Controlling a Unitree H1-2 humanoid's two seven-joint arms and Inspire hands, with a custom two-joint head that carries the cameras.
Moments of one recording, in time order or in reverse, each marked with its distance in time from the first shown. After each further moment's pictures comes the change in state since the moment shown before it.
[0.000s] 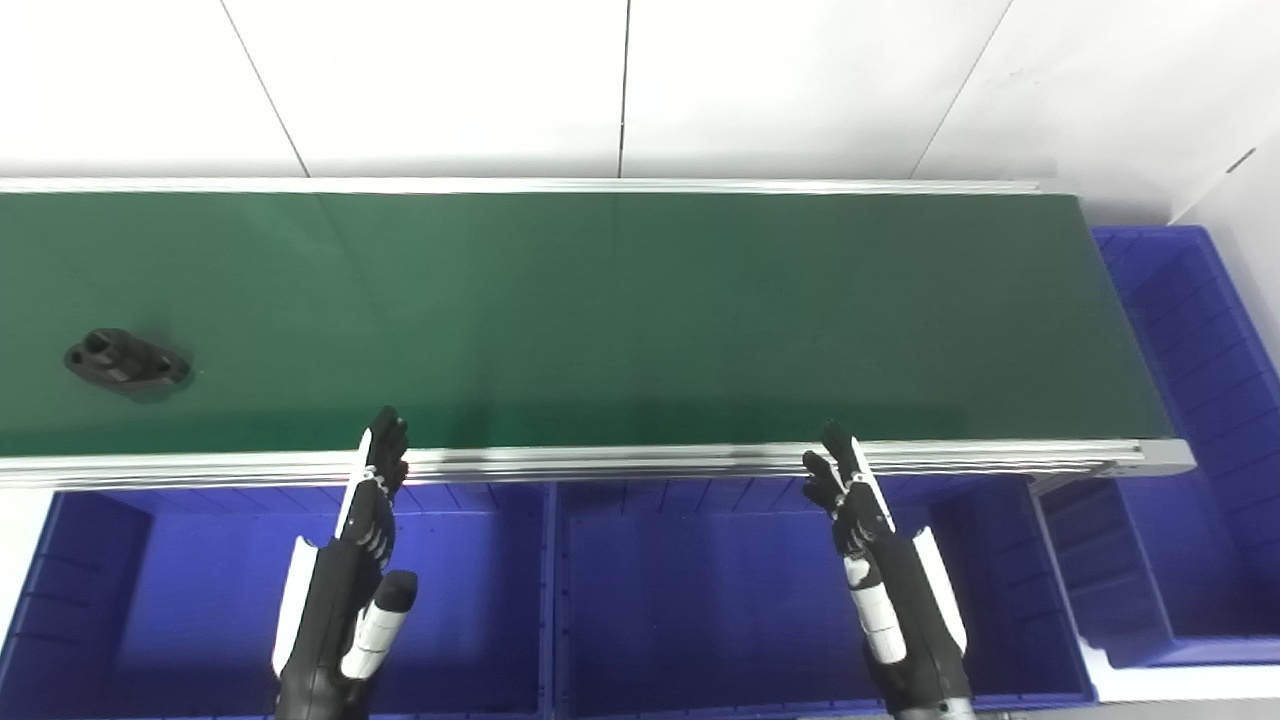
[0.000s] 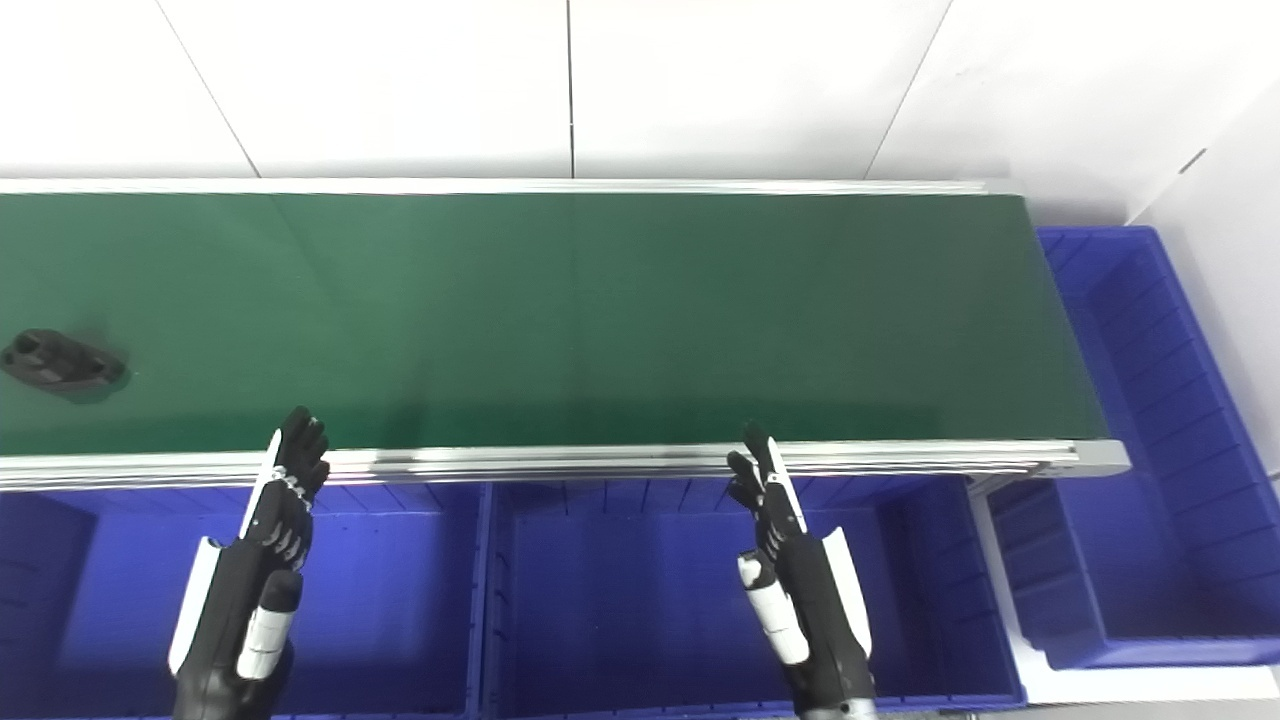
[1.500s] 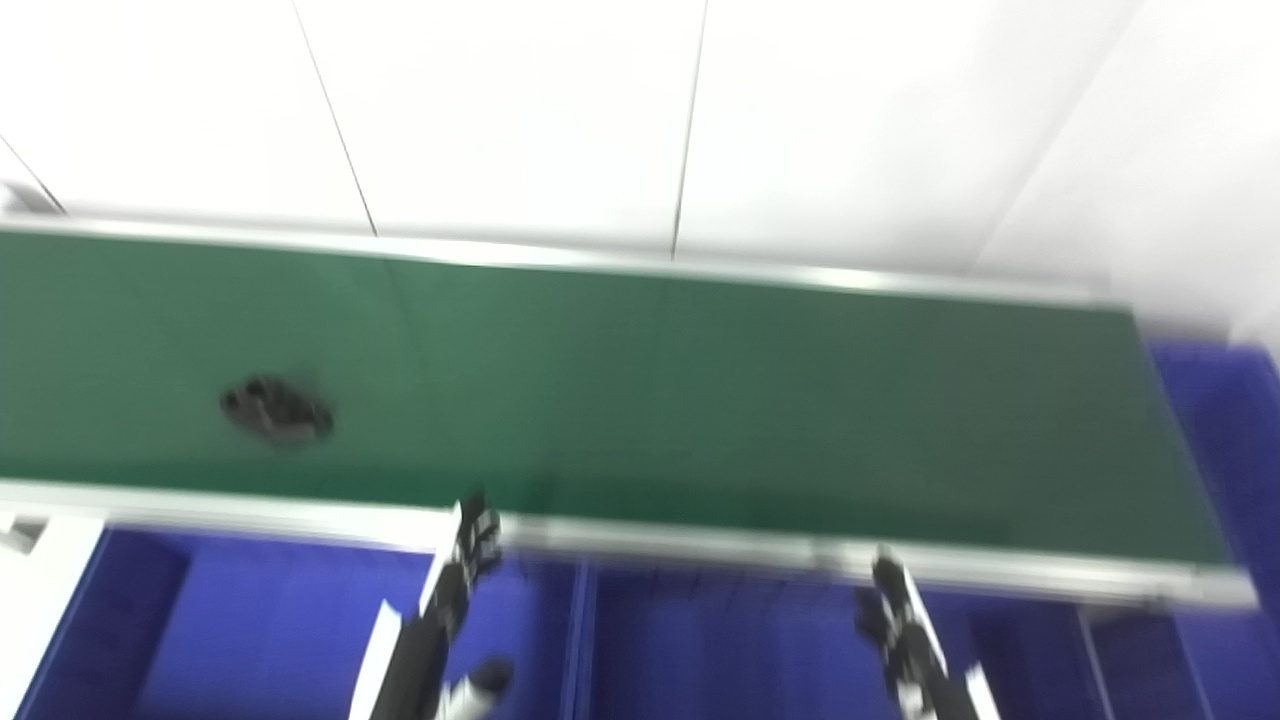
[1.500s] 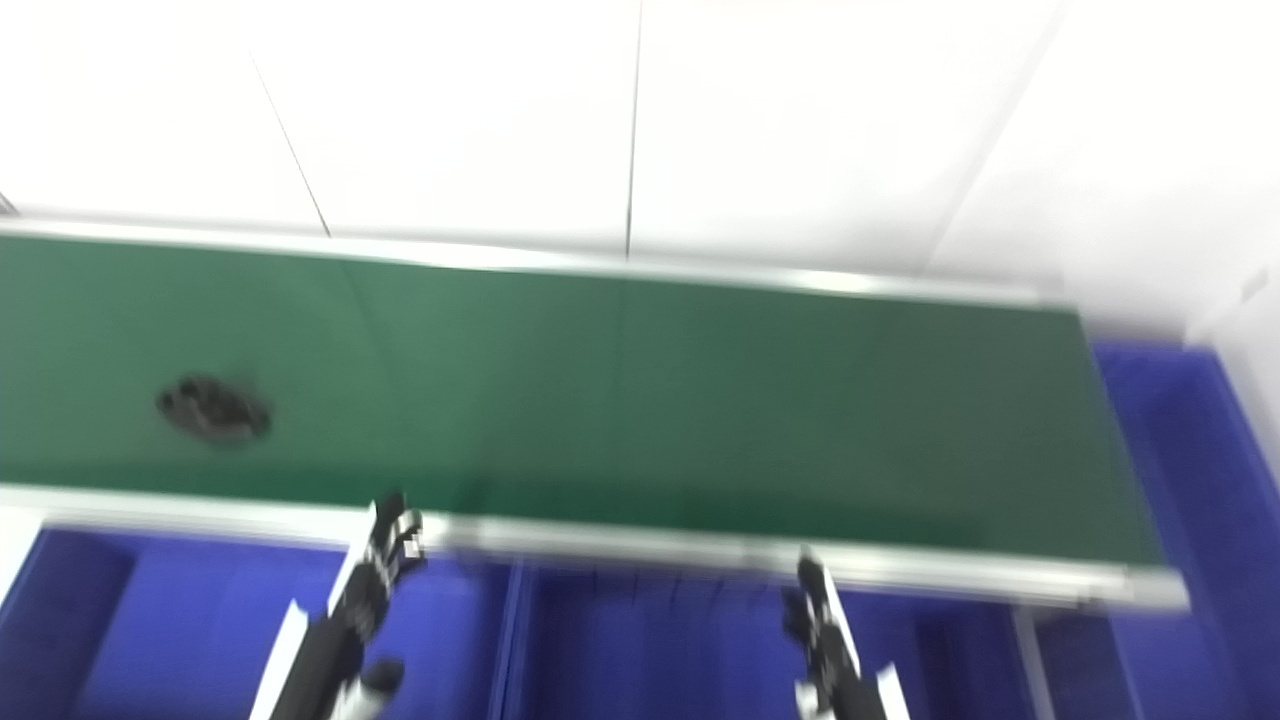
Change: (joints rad) left arm -0.017 -0.047 -0.037 0.125 0.121 -0.073 0.038; right arm -0.022 -0.048 -0.045 0.140 0.070 -0.063 0.028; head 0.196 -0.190
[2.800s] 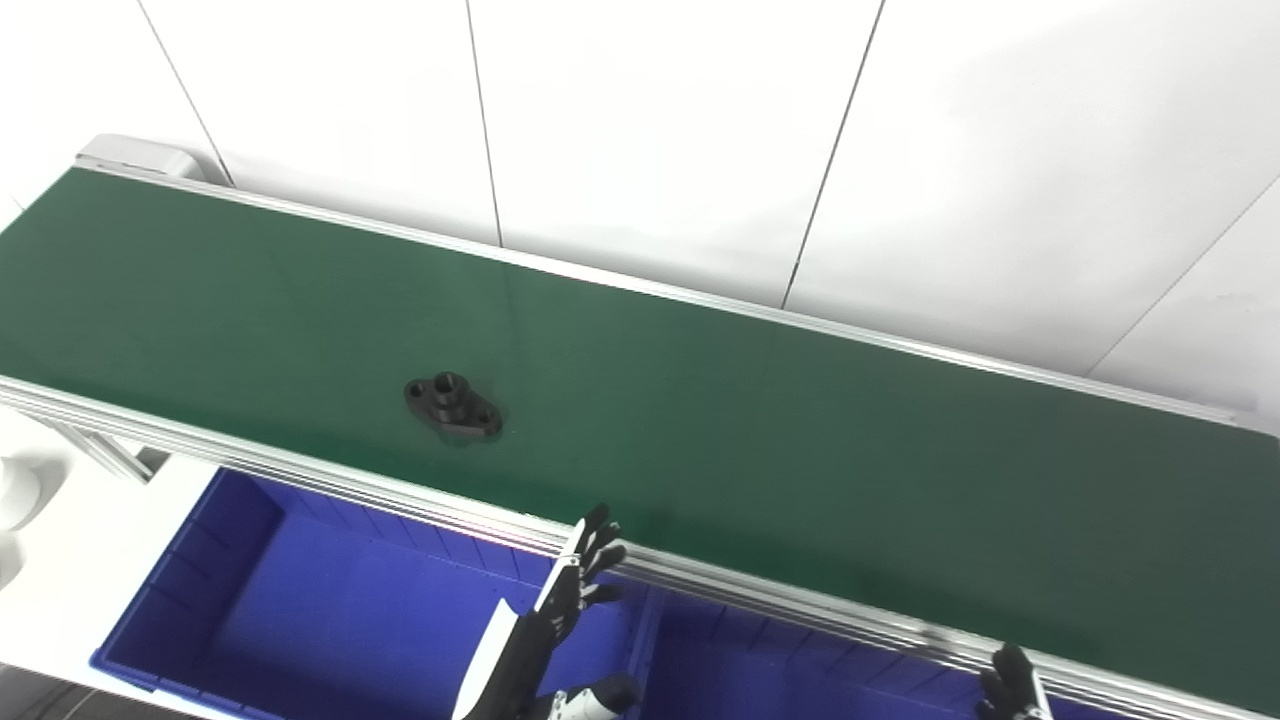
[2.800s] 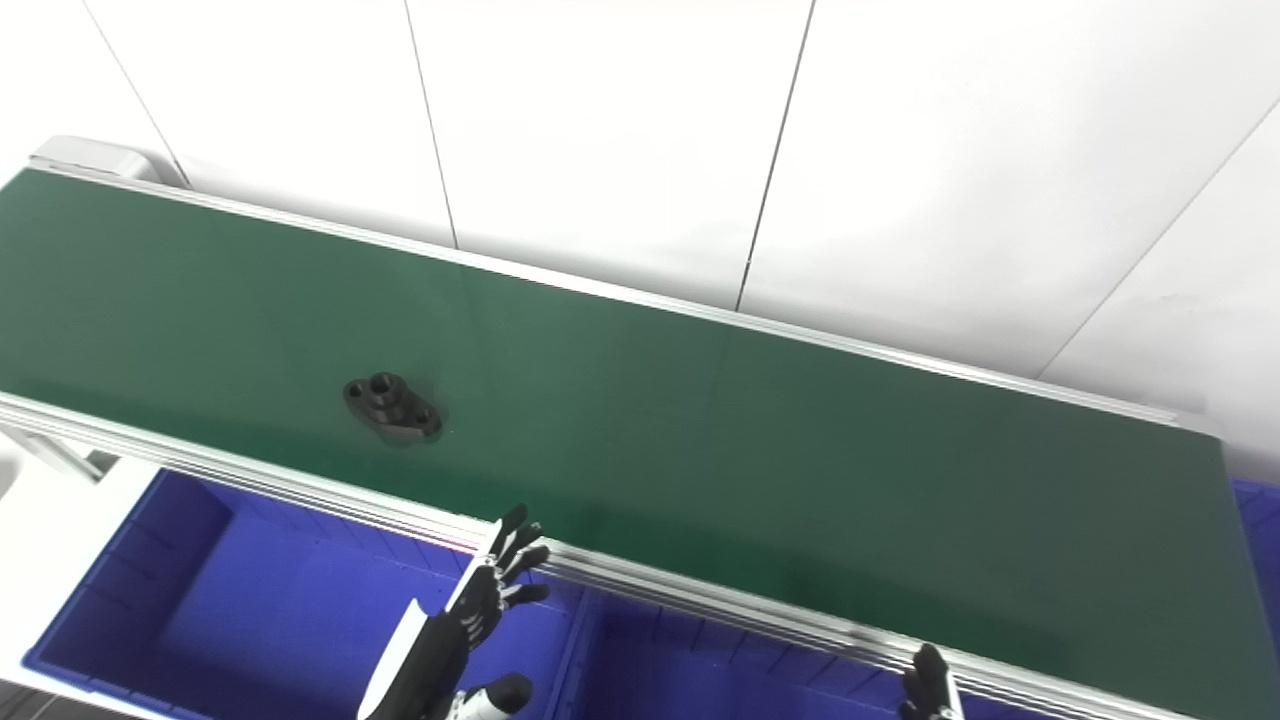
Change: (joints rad) left arm 0.000 -0.064 -0.051 0.026 0.057 0.000 0.038; right arm -0.007 -0.036 -0.064 0.006 0.116 -0.012 0.062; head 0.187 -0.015
